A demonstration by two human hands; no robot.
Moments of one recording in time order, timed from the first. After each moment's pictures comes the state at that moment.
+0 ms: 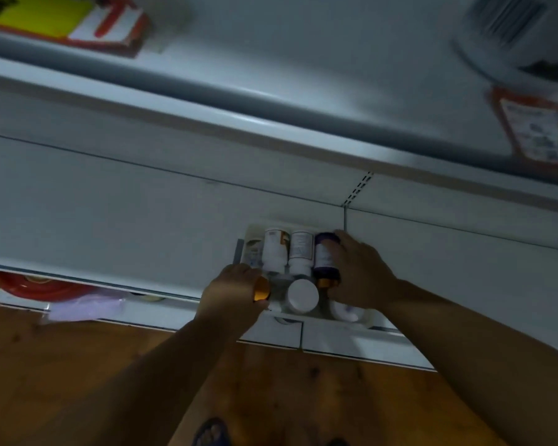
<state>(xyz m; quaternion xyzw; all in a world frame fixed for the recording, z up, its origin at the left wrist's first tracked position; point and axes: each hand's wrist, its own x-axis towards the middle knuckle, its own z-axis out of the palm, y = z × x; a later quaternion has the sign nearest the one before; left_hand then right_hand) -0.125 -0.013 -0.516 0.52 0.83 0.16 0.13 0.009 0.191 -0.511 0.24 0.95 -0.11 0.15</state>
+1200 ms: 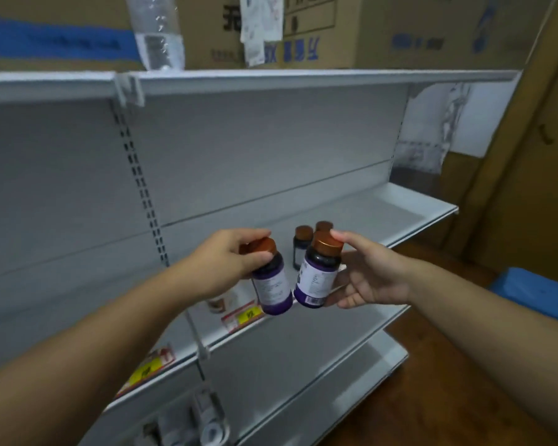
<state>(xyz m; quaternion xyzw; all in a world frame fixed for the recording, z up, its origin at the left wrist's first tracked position) 0.074 0.124 -0.022 0.67 0.55 0.32 0.37 0.321 0.167 -0.048 0.47 0.52 -0.68 -0.19</state>
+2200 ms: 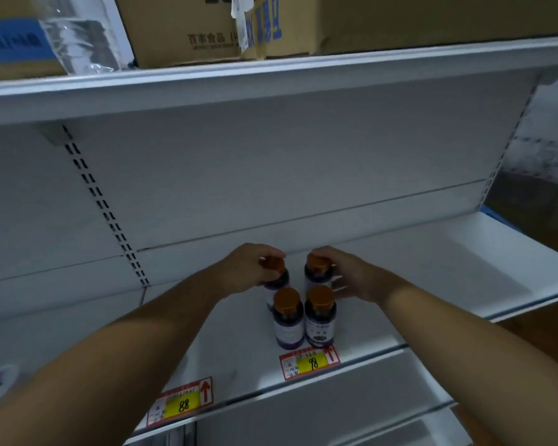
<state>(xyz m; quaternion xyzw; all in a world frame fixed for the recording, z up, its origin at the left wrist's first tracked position) 0.135 0.354 -0.078 0.57 0.68 0.30 0.35 0.329 0.456 -0.127 0.46 0.59 -0.65 -0.16</state>
